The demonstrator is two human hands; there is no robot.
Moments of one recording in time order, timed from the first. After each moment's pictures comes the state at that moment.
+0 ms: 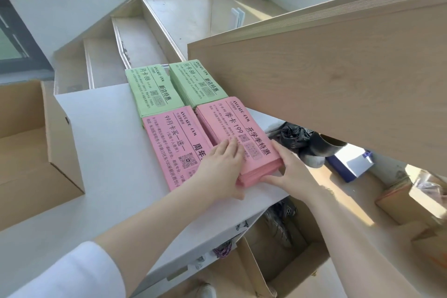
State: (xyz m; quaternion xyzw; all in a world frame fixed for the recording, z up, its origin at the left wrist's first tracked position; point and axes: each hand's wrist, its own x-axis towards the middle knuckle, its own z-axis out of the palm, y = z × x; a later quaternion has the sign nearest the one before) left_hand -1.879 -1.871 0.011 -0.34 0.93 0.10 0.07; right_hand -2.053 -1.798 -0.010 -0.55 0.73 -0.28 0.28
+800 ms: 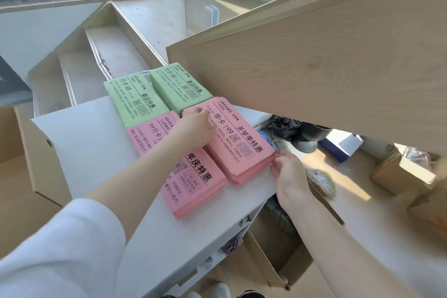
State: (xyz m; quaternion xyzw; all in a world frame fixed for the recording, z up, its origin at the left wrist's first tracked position) left_hand -1.890 -1.959 0.031 -0.44 0.88 0.17 0.01; right_hand -2.025 -1.802 -0.032 -0.07 0.64 -0.66 0.38
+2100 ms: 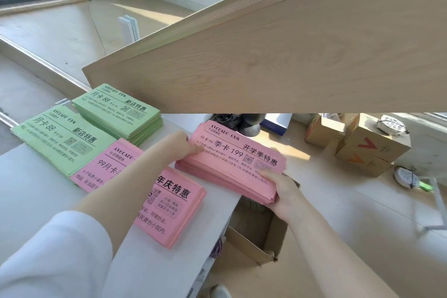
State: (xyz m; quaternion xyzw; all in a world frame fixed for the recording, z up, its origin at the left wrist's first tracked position) left_hand -1.927 -1.969 0.018 -0.36 0.87 0.32 0.13; right_hand -1.998 -1.737 -0.017 0.11 0.61 -0.68 0.38
